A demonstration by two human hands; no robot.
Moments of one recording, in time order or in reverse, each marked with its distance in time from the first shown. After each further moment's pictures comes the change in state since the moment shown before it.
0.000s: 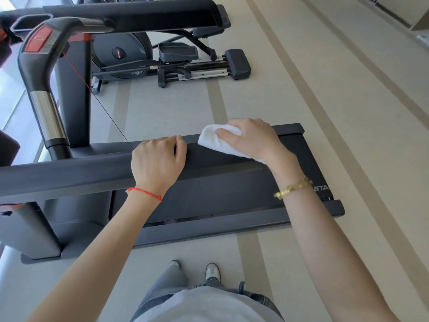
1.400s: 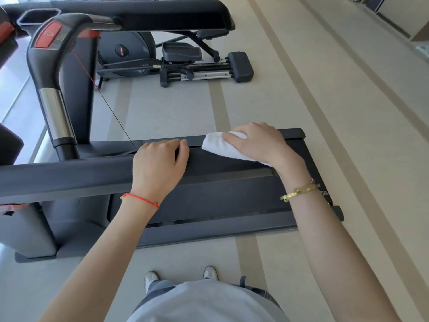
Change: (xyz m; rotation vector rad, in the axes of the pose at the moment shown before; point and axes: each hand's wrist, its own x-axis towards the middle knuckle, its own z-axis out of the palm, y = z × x) left_hand 0.001 -0.019 -0.013 -0.070 -0.098 0.002; right_hand 0.015 -0.011 0.005 -0.080 -0.074 0.050
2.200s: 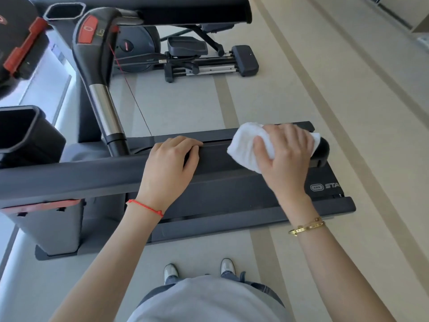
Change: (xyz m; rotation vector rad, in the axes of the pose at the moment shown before) left_hand -0.018 -0.091 -0.051 -0.292 -0.131 0.112; right_hand -0.038 -0.068 0.079 -0.121 0.901 -0.107
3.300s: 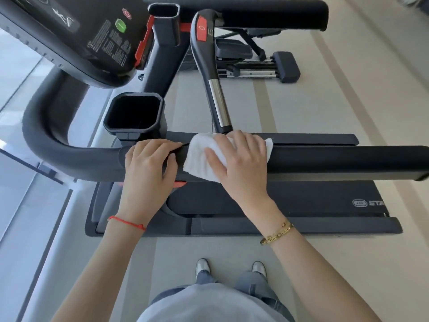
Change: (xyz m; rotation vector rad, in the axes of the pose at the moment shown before) left_hand -0.099 -0.180 -0.137 0.124 0.188 -0.178; right_hand -0.030 -0.279 0.071 0.073 -0.104 -0.244
